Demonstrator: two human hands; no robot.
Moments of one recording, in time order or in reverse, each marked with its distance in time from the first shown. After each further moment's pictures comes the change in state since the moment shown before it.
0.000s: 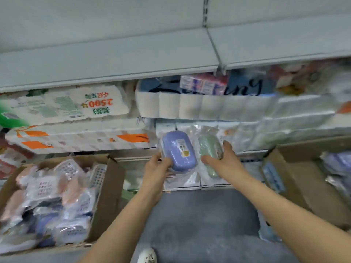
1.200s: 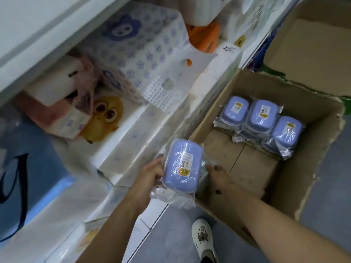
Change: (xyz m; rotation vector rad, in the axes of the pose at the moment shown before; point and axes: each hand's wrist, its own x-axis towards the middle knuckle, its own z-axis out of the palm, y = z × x) left_hand 0.179 -0.065 0.459 0.589 -0.923 -0.206; right_hand 0.203 0.308 -0.217 0.778 0.445 0.827
